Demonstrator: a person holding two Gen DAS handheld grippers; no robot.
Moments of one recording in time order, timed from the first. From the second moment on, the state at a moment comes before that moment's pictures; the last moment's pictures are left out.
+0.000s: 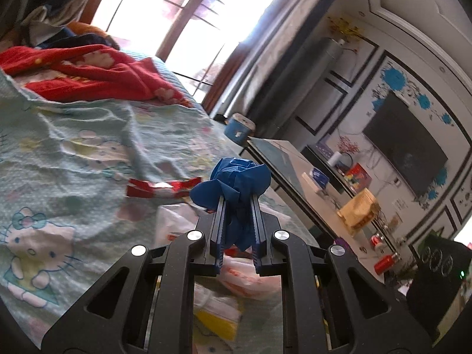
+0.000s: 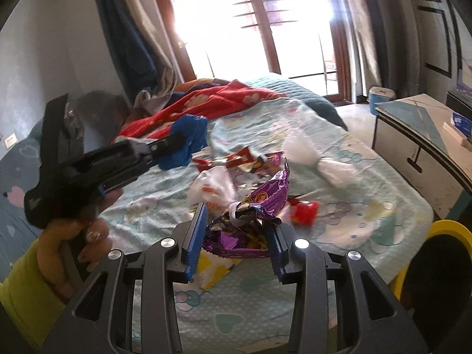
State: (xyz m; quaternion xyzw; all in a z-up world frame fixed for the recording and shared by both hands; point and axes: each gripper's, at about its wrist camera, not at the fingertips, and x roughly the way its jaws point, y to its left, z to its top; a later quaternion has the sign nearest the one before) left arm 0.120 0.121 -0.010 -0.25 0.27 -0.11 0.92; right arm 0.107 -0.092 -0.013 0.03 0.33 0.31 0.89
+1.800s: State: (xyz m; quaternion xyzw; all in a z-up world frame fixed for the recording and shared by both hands) left arm 0.130 -0.155 -0.054 -0.06 0.37 -0.34 0.86; right arm 0.123 -0.359 -0.046 0.13 0.35 0.04 0.93
